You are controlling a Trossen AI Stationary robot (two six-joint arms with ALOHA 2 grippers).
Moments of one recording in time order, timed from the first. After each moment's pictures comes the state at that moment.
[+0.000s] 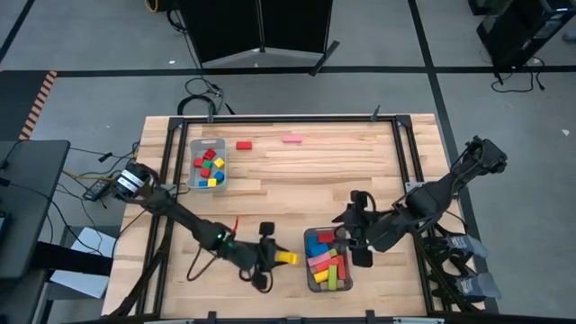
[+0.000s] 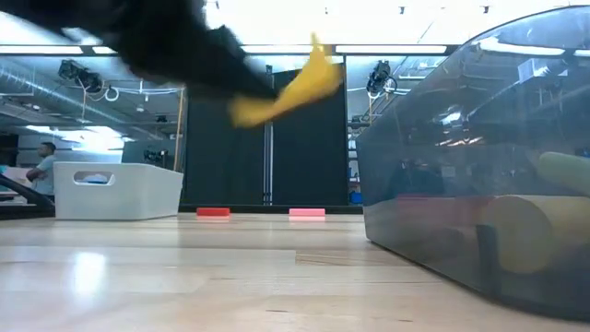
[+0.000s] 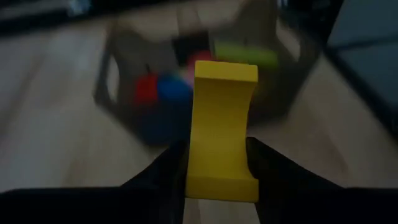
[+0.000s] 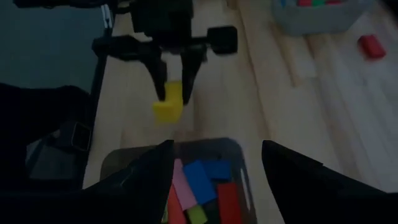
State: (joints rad) left arm -0.55 1.76 0.90 0.32 -0.45 -0.12; right arm 0.58 1.37 1.33 -0.79 0.41 0.51
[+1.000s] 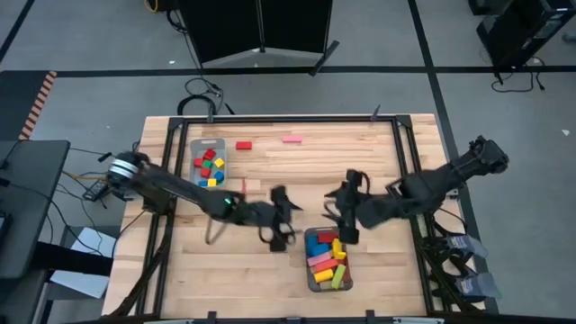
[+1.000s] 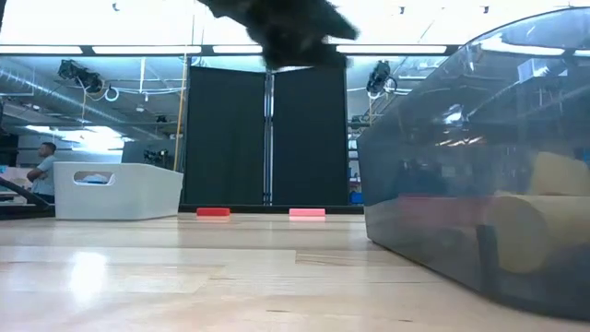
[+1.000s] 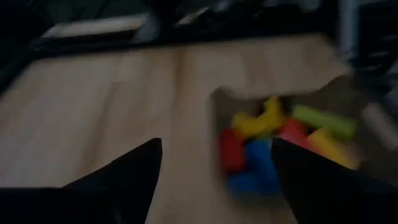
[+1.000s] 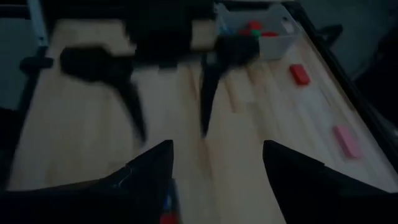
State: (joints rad) left arm -0.28 1.66 1.10 0.10 -0.30 -0.06; right arm 0.44 1.36 1.33 -0.76 0.51 0.36
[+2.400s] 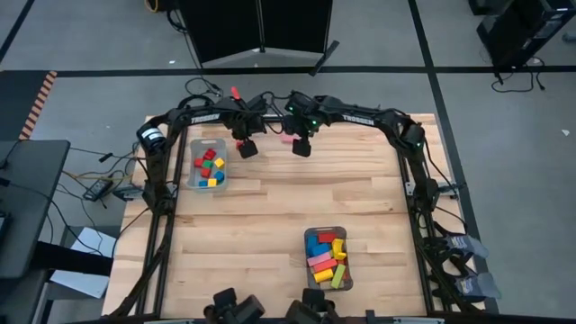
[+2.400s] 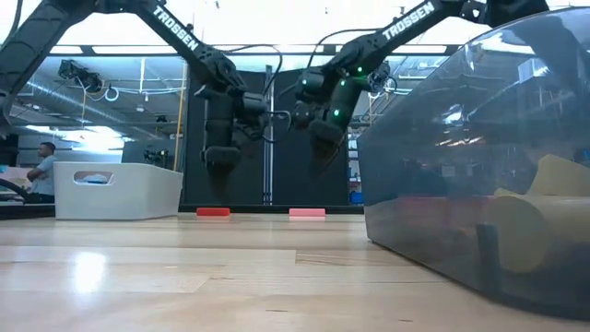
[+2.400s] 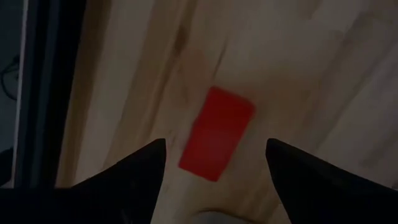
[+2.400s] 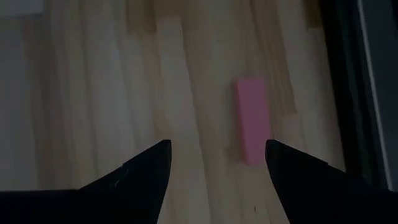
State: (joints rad) left arm 0.68 1.92 1.40 -0.92 -0.11 0.31; right arm -0.53 2.13 1.76 -0.81 -0.14 -0.36
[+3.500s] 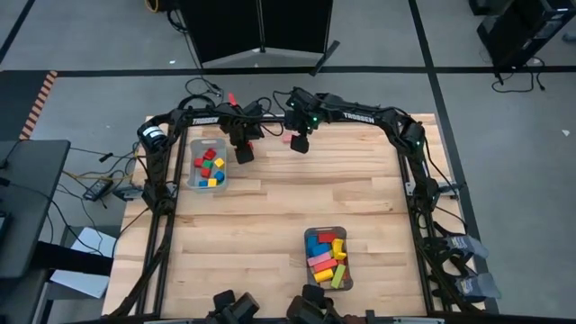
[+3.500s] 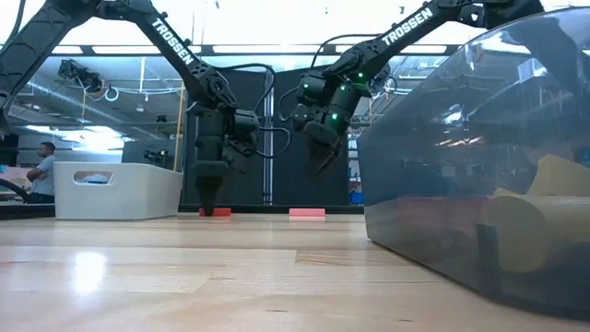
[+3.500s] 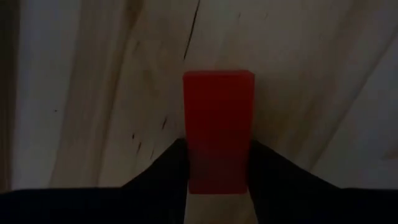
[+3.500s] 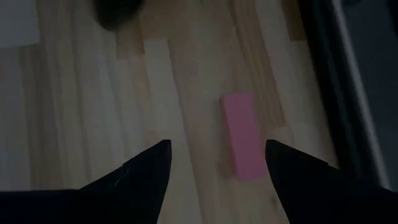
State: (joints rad) left arm 0.72 1.97 1.27 -0.79 -0.03 0.38; right arm -0.56 2.13 1.77 -0.75 -0.18 -0.32
